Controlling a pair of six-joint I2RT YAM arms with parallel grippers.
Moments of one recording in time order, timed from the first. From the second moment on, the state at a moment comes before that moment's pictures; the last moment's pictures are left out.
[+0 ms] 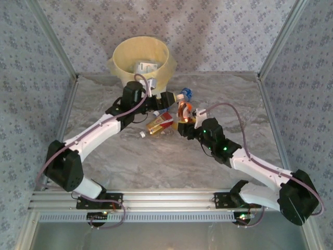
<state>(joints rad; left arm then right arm) -0.59 1.51 1.19 -0.04 0.40 -0.76 0.71 1.10 0.61 0.17 0.06 0.37</state>
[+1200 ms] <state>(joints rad) -0.63 1.59 1.29 -0.06 0.48 -0.80 0.74 1.17 0.73 0.19 -0.09 0.32</state>
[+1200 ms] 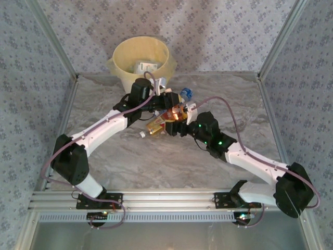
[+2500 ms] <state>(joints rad) -0.47 1.63 1.68 0.19 -0.21 -0.03 0.58 0.95 0.68 -0.11 0.40 0.48</state>
